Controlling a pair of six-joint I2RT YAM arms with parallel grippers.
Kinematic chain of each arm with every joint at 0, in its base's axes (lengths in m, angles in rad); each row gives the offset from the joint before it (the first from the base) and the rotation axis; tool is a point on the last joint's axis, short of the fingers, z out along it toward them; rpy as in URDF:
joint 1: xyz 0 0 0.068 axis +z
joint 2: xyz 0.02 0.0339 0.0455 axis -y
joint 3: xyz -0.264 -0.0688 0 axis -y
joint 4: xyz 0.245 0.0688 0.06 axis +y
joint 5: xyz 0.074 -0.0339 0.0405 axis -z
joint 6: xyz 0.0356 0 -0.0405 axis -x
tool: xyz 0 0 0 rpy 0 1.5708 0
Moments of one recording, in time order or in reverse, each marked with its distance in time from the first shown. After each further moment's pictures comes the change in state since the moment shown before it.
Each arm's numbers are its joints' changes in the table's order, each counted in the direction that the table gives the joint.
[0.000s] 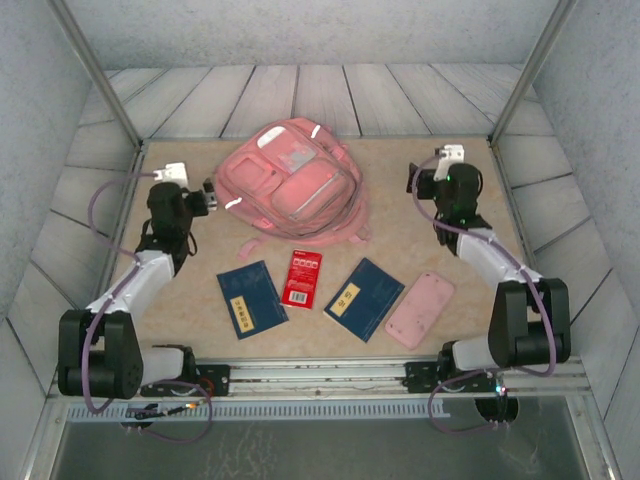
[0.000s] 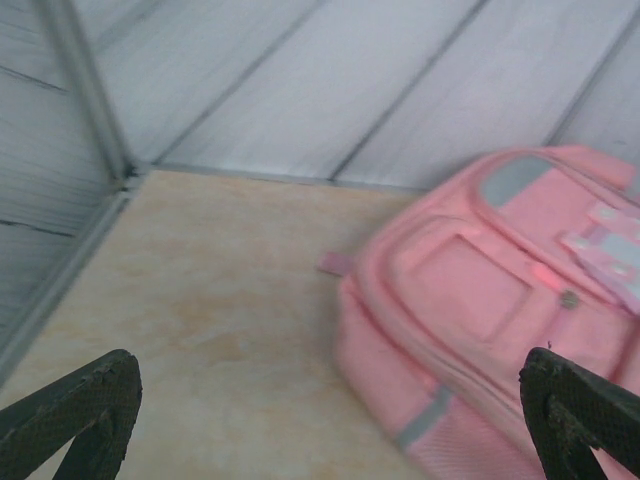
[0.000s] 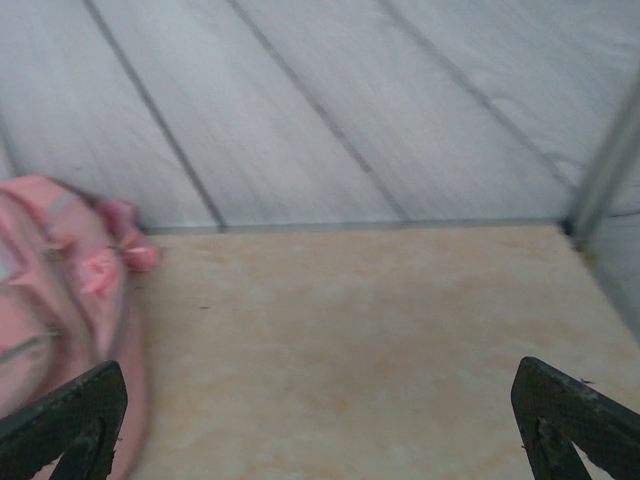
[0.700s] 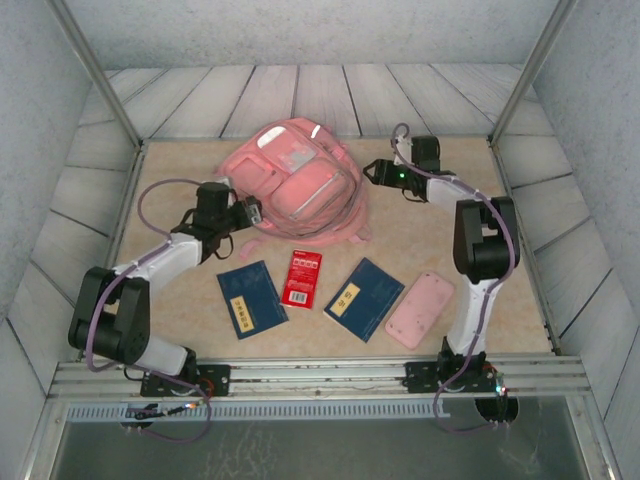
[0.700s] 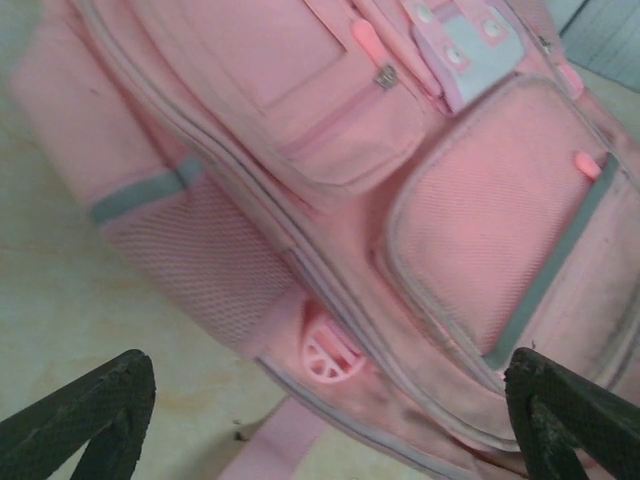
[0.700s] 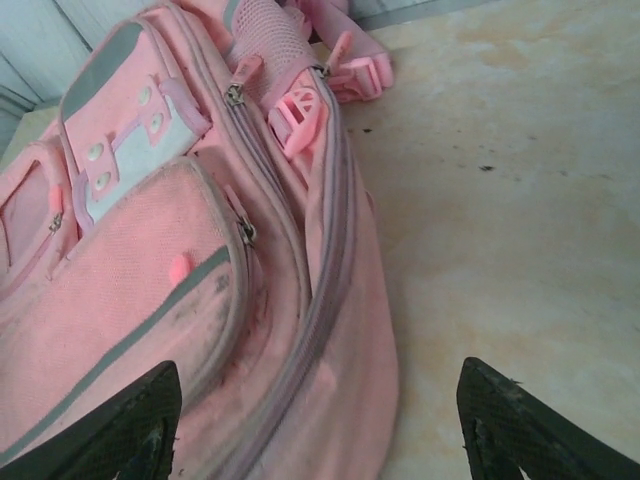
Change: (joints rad) left arm -0.217 -0.211 0.084 0.204 0.163 0.419; right arm 0.044 -0.625 0.539 0.299 -0.500 -0.216
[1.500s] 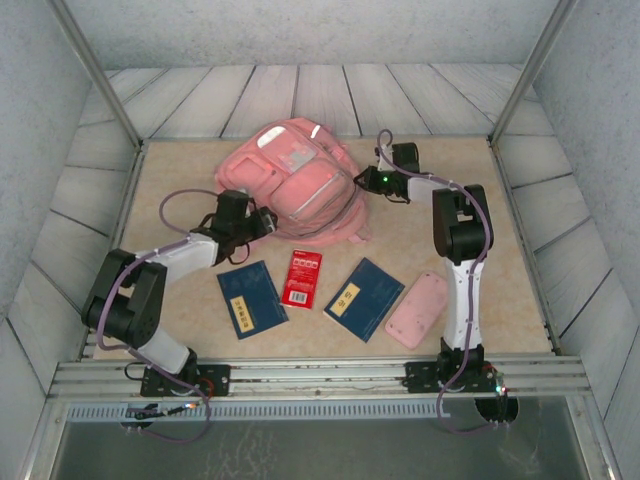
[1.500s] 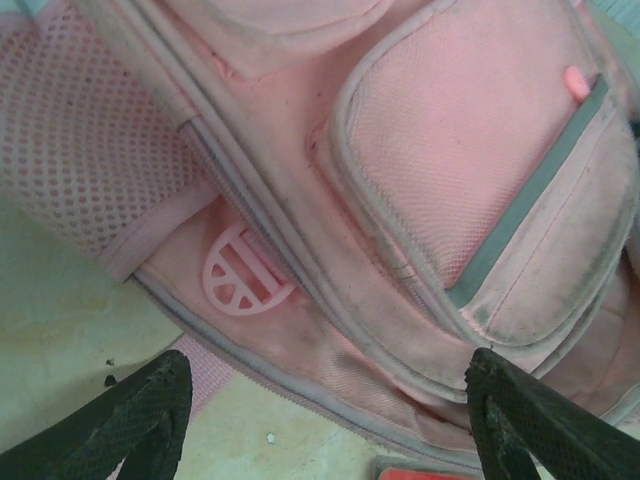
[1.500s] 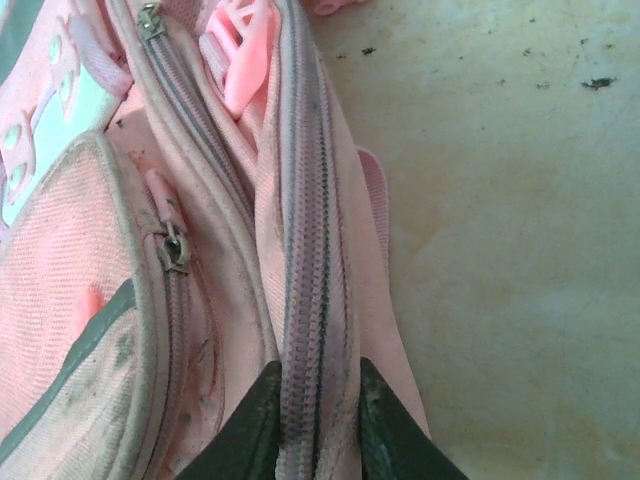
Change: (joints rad) left arm -0.086 -0.112 -0.020 -0.057 0.056 0.156; right arm 0.053 -0.247 0.156 -0.023 -0.051 -0.121
